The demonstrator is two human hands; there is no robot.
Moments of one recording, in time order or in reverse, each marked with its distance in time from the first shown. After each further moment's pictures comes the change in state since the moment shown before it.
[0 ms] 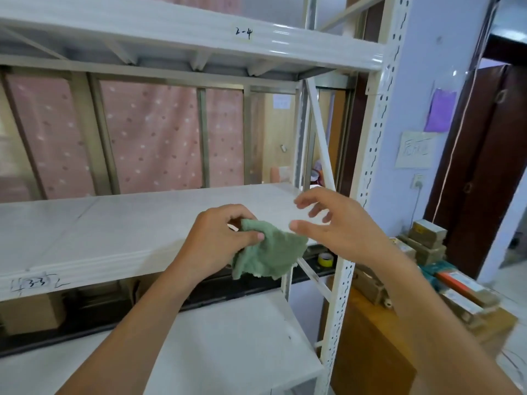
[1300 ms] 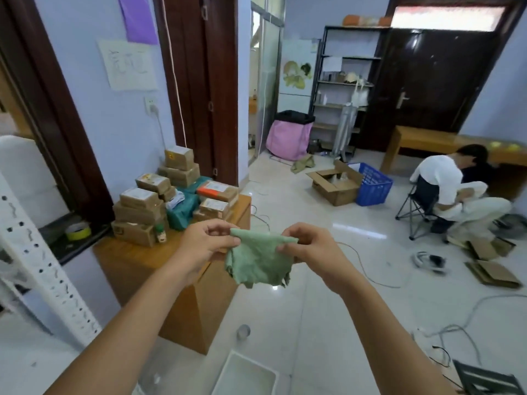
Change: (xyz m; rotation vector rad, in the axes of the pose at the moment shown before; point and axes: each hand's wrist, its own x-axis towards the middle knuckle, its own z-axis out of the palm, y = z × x) left_hand -0.054 0.132 0.505 -0.633 -0.951 -0.268; right_hand -0.385 0.256 -0.178 0.405 0.581 0.969
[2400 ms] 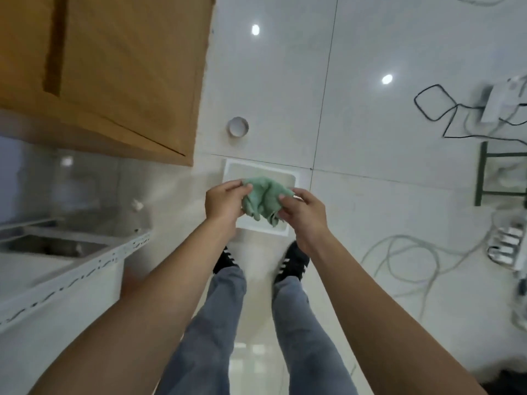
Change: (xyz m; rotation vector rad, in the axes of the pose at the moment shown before) left_hand 0.223 -0.678 0.069 -0.054 0.150 -0.993; right_hand 0.133 0.659 0.203 0.532 0.562 1.067
